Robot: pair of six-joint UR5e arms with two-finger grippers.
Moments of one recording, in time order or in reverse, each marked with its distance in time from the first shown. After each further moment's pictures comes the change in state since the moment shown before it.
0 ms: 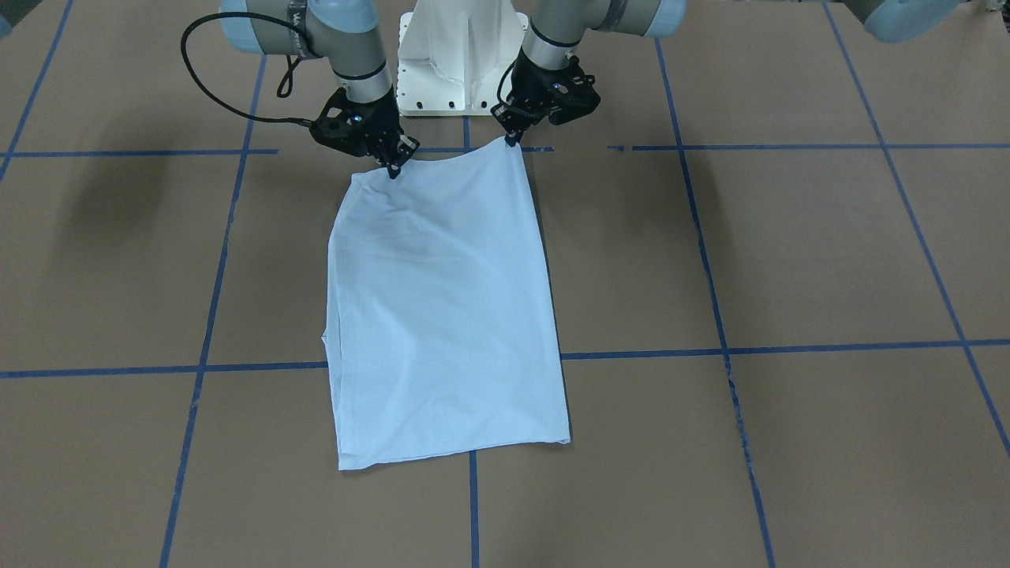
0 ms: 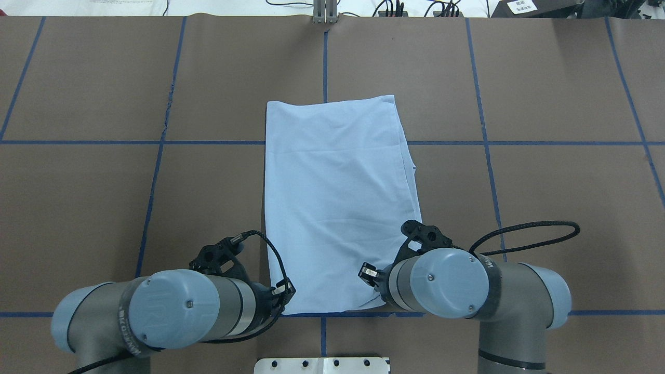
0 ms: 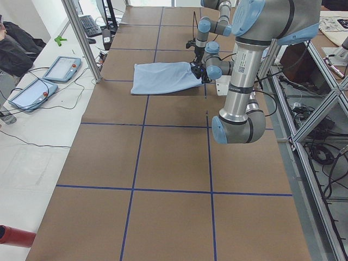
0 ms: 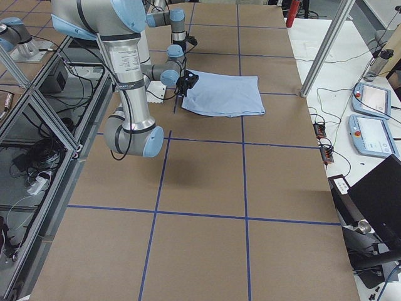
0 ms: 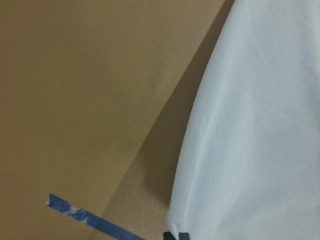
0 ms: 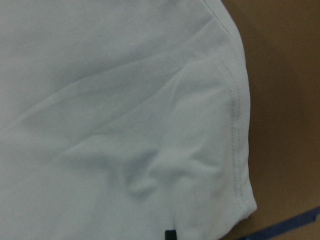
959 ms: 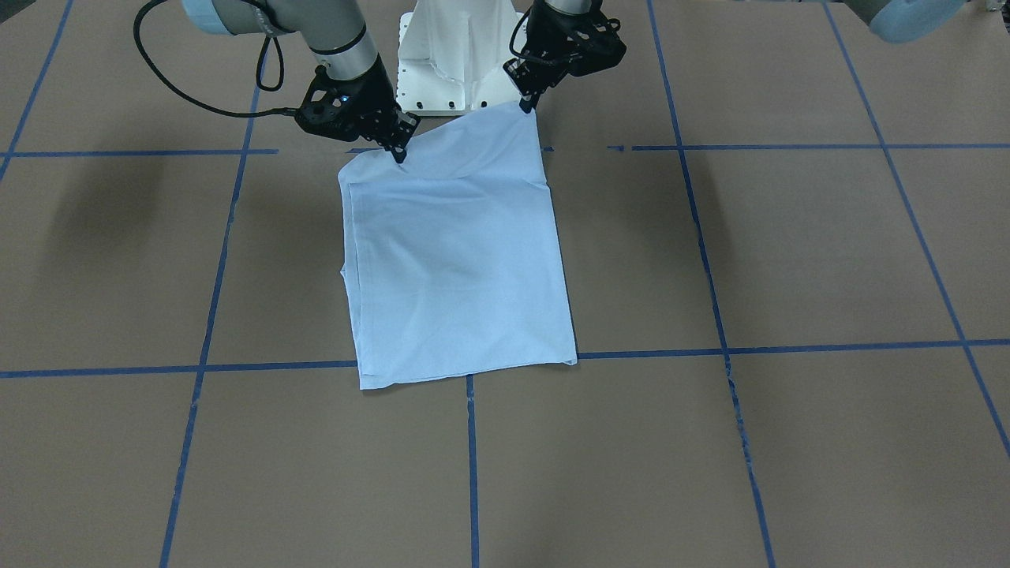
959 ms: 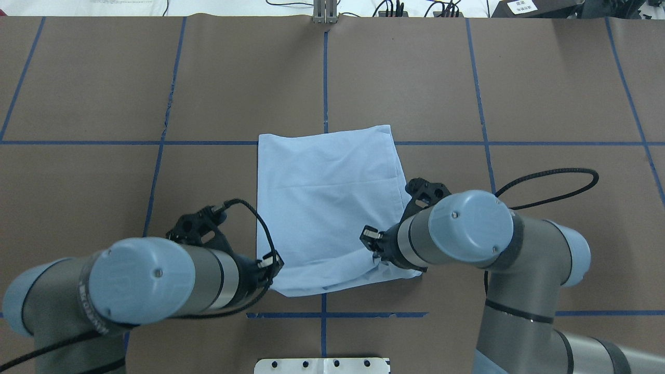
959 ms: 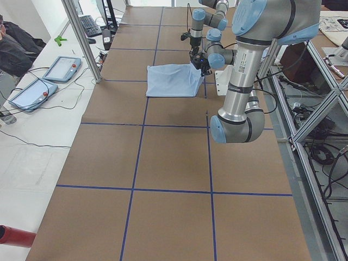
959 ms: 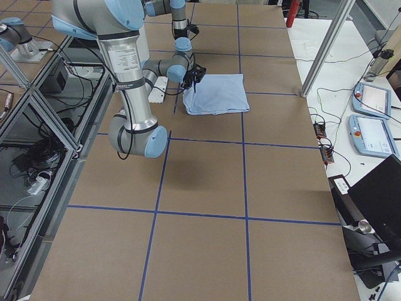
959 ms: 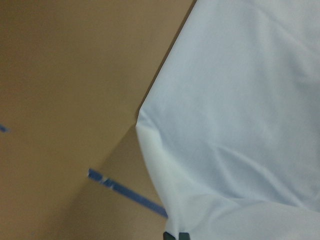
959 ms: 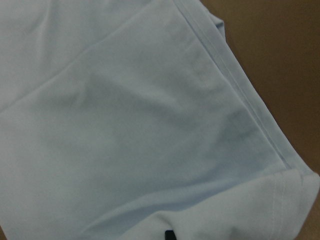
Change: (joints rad) left arm -0.122 -0.038 -0.055 0.103 -0.004 0.064; right arm 0.175 0.062 -0.039 0.010 0.119 -0.110
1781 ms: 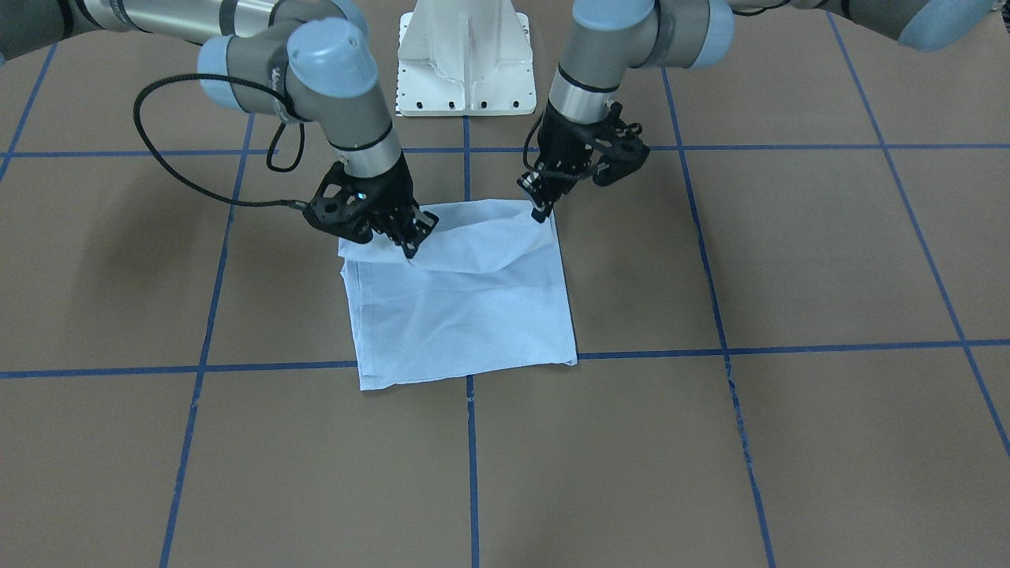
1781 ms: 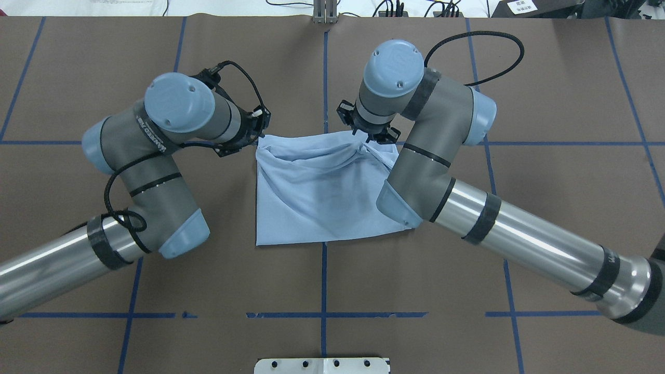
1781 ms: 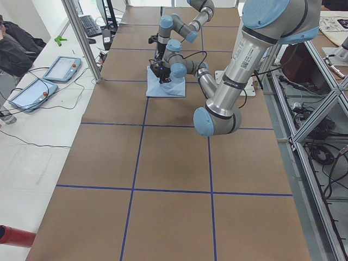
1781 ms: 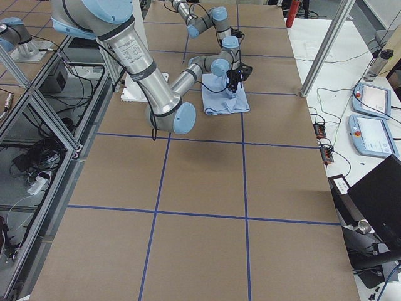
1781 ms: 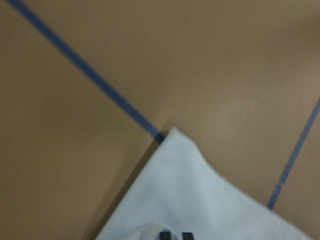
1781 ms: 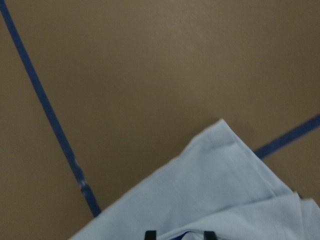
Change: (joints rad) left arm -0.395 -0.178 0.606 -0.390 -0.085 0.182; right arm 0.293 0.395 -0.636 0.100 0.054 -0.168
